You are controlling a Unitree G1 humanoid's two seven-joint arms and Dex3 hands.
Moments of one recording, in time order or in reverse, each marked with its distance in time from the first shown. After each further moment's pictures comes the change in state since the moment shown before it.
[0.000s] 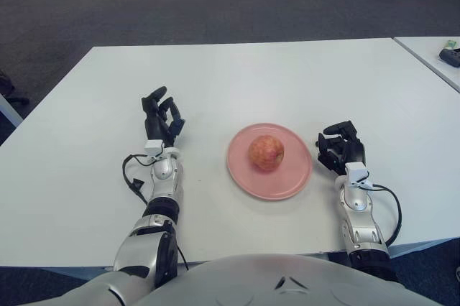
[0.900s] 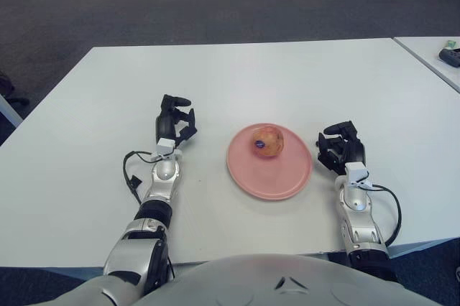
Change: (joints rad) left arm 0.058 0.061 -0.137 -0.084 0.117 0.083 0.000; right arm 0.001 0.004 0.003 -0.003 0.000 0.002 -0.012
